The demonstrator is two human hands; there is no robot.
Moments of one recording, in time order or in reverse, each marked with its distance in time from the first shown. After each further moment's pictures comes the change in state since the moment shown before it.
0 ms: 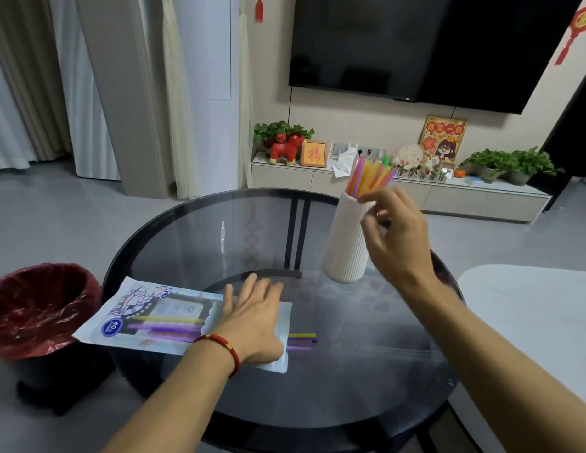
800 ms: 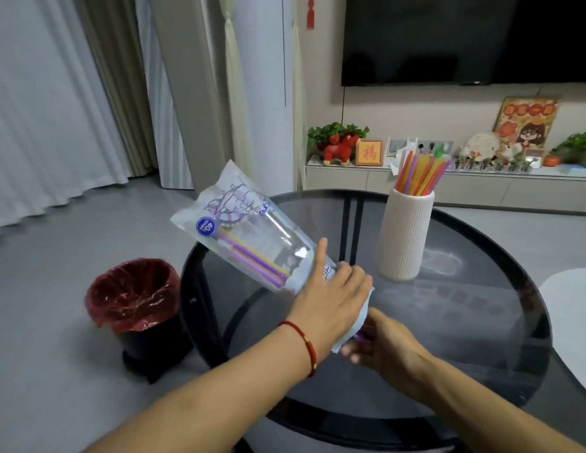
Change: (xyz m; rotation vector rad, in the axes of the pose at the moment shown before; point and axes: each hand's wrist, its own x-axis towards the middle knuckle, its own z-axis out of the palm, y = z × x) left_hand -0.020 0.051 -0.026 0.816 0.260 0.278; right_hand -0.130 -0.022 0.061 1.044 -0.687 1.260
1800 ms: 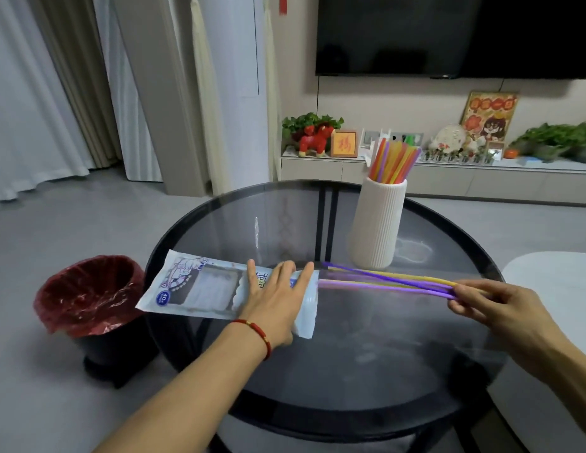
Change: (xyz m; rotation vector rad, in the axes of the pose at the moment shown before) left_hand 0.001 -0.006 0.068 -0.510 -0.140 -0.258; right_hand -0.059 -0.051 -0.170 -0.198 0.383 -0.477
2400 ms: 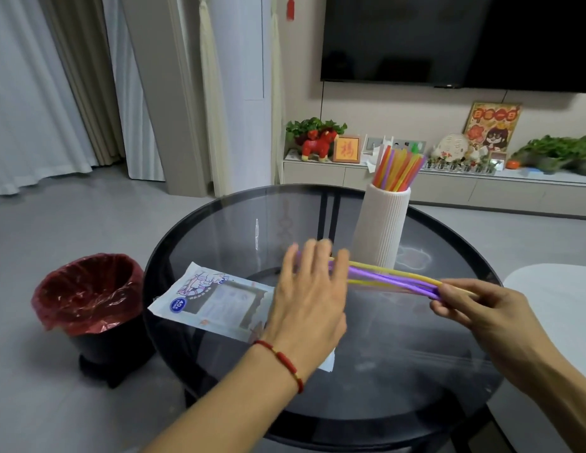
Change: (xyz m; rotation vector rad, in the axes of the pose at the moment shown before) left_hand -0.024 0.053 -0.051 -0.026 0.536 0.054; right_hand -0.015 -0.020 0.031 0.040 -0.070 -0.085
